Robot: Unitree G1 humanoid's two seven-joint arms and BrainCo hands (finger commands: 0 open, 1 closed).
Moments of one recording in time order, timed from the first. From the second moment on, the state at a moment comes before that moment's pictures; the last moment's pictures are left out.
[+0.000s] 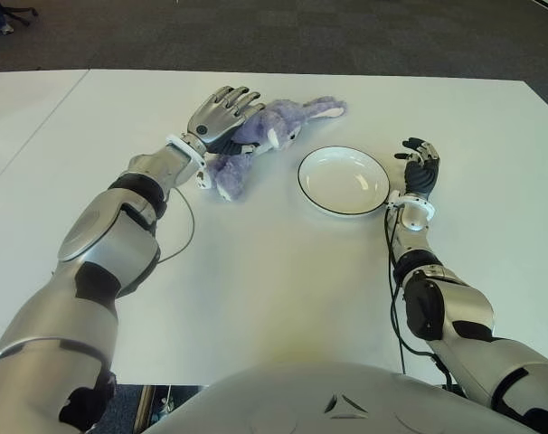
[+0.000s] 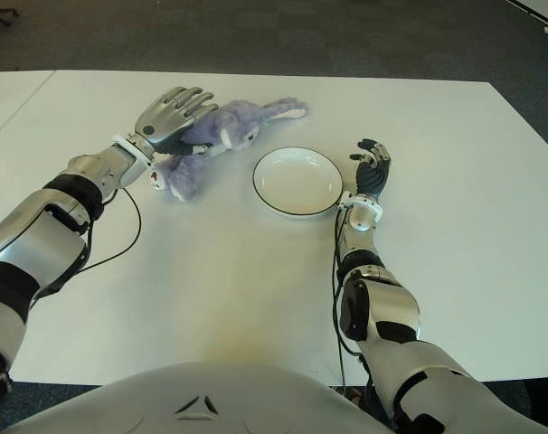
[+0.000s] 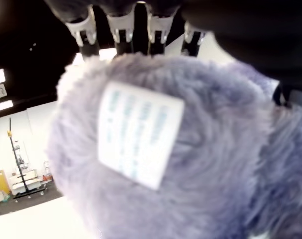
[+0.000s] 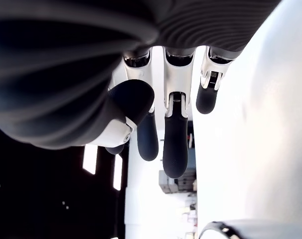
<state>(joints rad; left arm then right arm) -0.98 0.46 -0.81 1.26 0.98 -0.44 0.75 -0.60 -0.13 -0.33 1.21 -0.04 -0.66 -0.32</state>
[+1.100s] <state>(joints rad) -1.01 0.26 -0.86 1.30 1.01 -0.33 0.71 -0.60 -0.13 -0.33 1.21 -0.04 -0.66 -0.34</state>
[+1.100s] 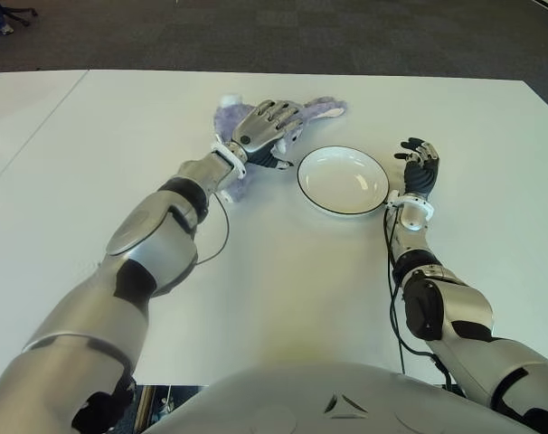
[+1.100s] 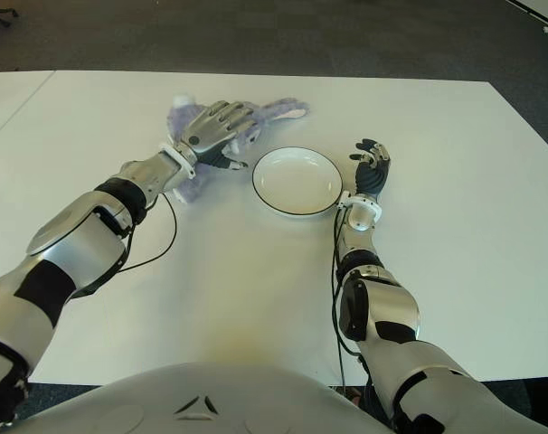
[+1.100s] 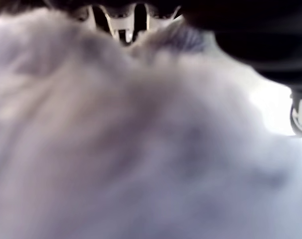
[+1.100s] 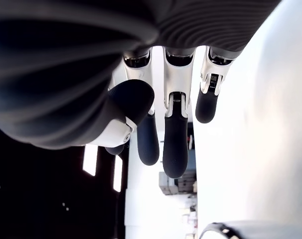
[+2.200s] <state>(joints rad) -1.01 0.16 -0.88 1.35 1.02 -0.12 0.75 -0.60 -0.12 -0.32 1.21 -0.04 -0.67 -0.34</state>
